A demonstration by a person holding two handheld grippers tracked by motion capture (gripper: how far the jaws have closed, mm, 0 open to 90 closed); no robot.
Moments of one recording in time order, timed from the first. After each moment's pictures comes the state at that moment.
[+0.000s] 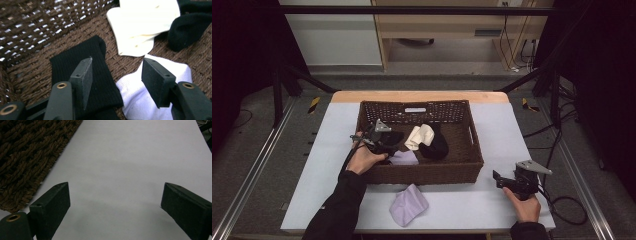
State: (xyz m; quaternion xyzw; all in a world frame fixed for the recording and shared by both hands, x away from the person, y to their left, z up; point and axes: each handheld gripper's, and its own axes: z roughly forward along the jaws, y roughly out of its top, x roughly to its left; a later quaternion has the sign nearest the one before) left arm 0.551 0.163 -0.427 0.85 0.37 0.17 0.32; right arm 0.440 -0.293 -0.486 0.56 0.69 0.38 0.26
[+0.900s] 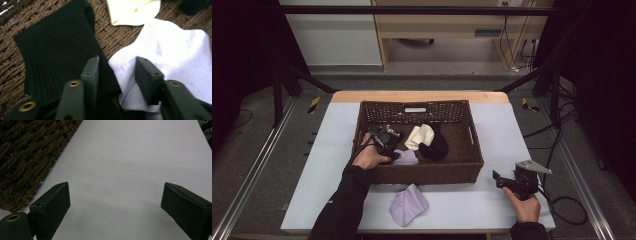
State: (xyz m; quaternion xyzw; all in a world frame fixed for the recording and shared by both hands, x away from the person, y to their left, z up) left arm 0.564 0.150 -0.448 0.89 0.37 0.11 0.23; right arm 0.441 -0.293 -0.486 0.56 0.69 0.38 0.26
